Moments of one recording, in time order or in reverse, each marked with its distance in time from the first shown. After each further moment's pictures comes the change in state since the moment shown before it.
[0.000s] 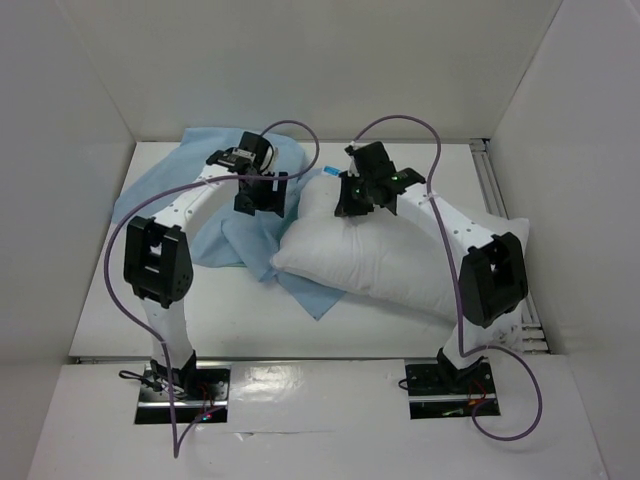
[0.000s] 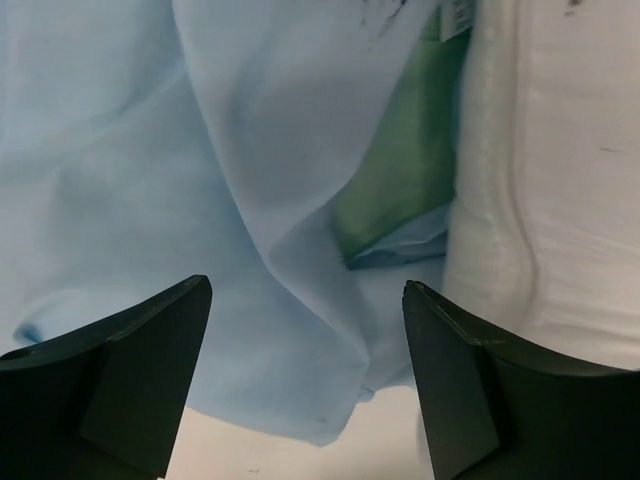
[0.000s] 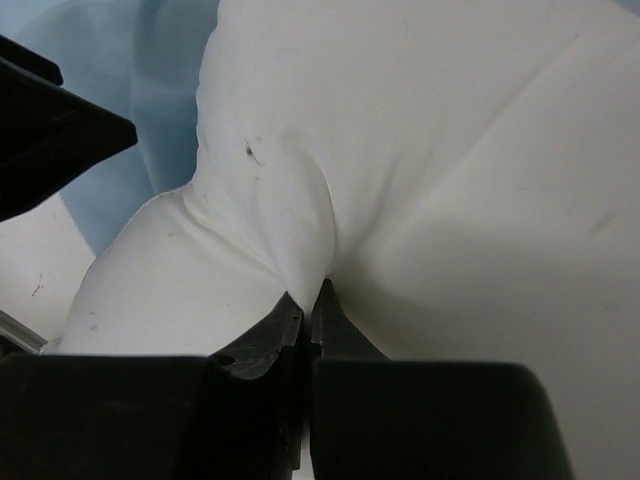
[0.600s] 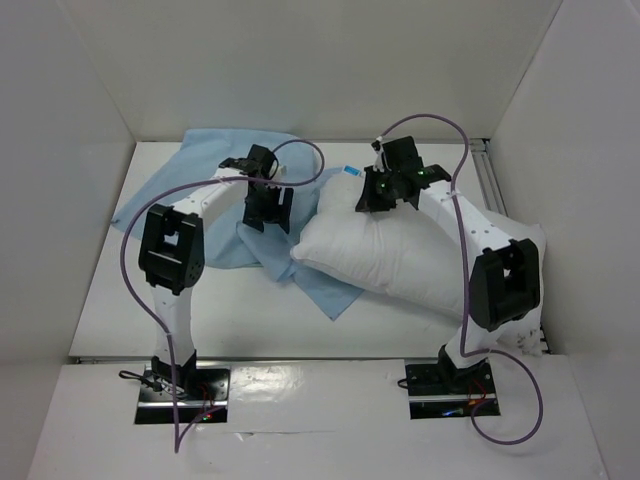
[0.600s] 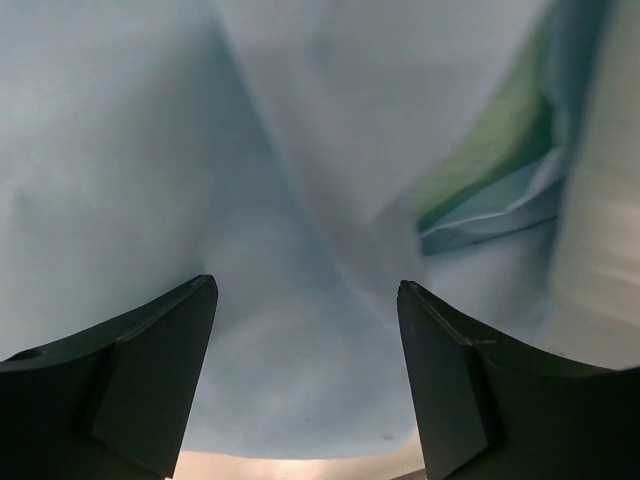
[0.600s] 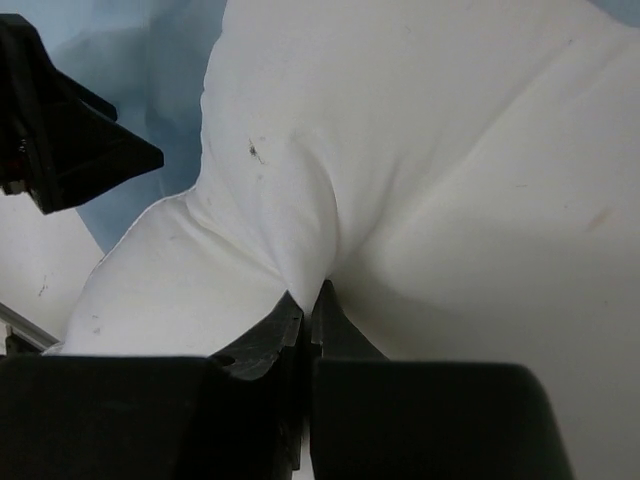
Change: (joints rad) left arm -0.003 0.117 -0.010 0.012 0.108 0.045; right arm -0.132 -0.047 -0.035 -0.026 -0.095 -0.042
